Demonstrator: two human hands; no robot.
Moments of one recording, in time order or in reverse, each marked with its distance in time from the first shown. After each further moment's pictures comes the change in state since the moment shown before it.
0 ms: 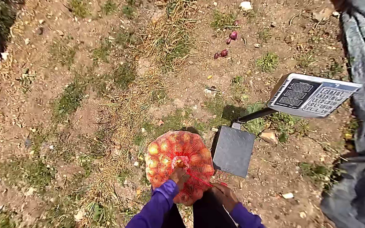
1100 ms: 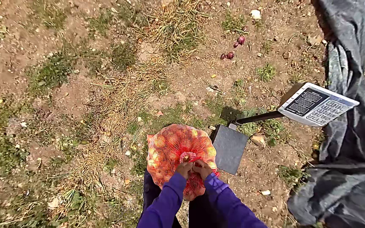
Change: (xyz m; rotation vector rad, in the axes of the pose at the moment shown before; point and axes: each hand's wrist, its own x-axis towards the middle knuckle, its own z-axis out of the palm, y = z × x) left_hand 0.017 -0.044 0.015 -0.837 0.132 -0.105; right_hand 0.104 -0.053 0.094 0.122 0.063 0.361
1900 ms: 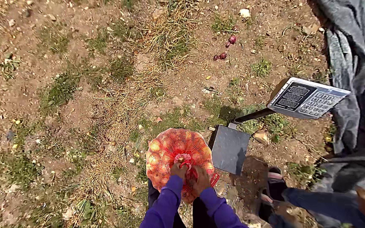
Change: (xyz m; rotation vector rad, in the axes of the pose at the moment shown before) left_hand -0.004 0.015 0.017 0.346 0.245 -0.020; right_hand -0.055 0.003 -0.009 -0.543 0.133 -0.121
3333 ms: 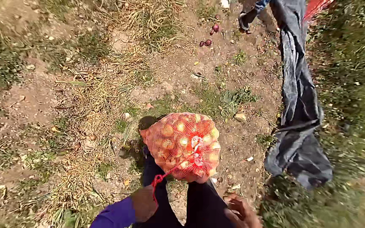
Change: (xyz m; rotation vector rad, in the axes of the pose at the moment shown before) left_hand -0.060 -0.152 -0.213 0.777 -0.788 1.164; right_hand -0.217 -0.063 0.053 0.666 0.241 0.028
